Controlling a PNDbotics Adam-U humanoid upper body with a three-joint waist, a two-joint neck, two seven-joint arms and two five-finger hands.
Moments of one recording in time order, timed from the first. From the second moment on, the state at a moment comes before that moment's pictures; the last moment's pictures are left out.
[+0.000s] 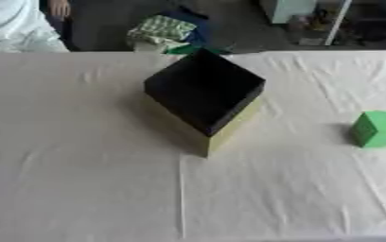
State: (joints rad) left arm -0.12 0.39 0.09 -1.99 -0.10 -0.25 0.42; right arm 0.18 -1.06 -0.23 -1.98 0.48 -0.07 -0.04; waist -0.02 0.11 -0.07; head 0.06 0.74
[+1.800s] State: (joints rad) left arm -0.13 0.40 0.08 -1.99 -0.06 -0.23 0.39; right arm -0.16 -1.26 -0.07 -1.50 0.55 -0.34 0.36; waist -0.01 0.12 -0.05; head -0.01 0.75
